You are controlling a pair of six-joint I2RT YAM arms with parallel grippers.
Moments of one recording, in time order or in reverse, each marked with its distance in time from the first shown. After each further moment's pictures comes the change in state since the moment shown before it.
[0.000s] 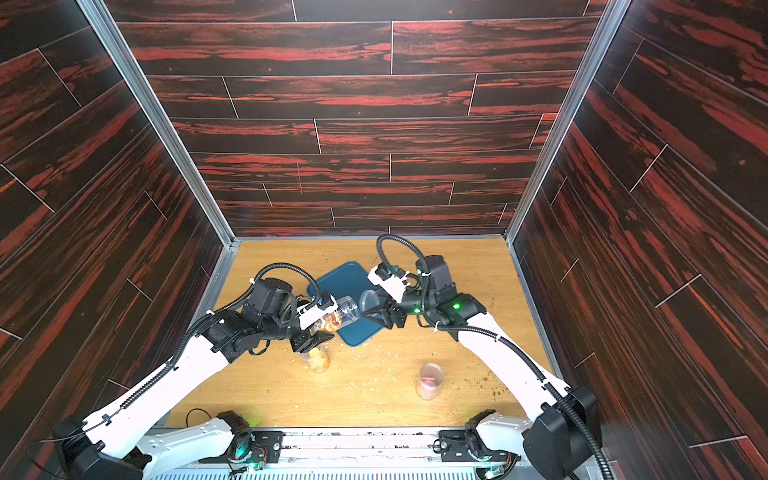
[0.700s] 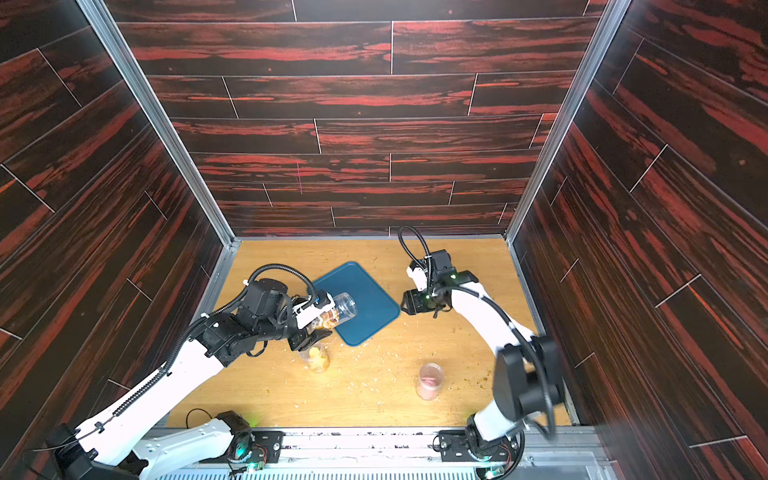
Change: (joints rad) left arm -0.001 -0.028 -0.003 0.023 -0.035 0.000; right arm -0.195 0.363 0.134 -0.368 0.460 0.274
